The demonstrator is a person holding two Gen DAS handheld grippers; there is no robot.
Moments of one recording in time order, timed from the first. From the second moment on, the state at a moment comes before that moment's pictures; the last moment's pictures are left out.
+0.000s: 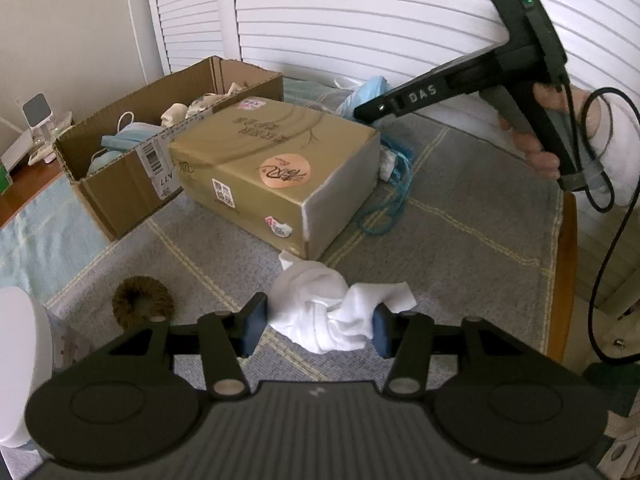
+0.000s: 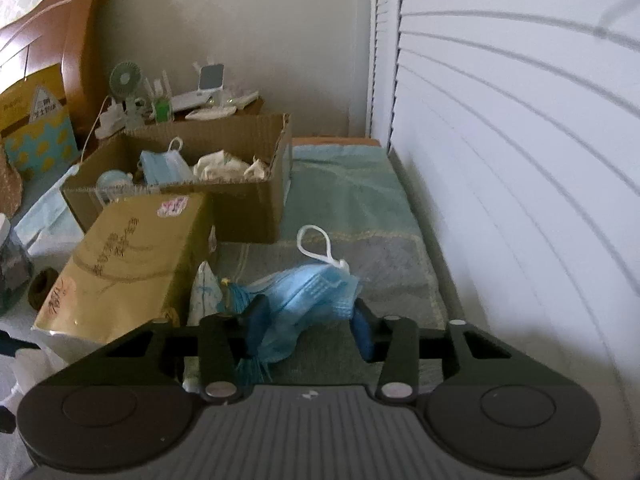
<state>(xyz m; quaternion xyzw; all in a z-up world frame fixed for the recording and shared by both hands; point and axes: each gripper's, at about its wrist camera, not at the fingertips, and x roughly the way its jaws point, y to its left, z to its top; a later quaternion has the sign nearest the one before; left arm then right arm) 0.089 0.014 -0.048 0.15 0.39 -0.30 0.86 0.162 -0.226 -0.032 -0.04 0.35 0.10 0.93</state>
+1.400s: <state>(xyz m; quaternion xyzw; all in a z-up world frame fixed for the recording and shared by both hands) 0.083 0.014 -0.046 0.14 0.38 -0.31 0.86 0.111 -0.188 -0.030 -0.15 0.35 0.12 0.92</state>
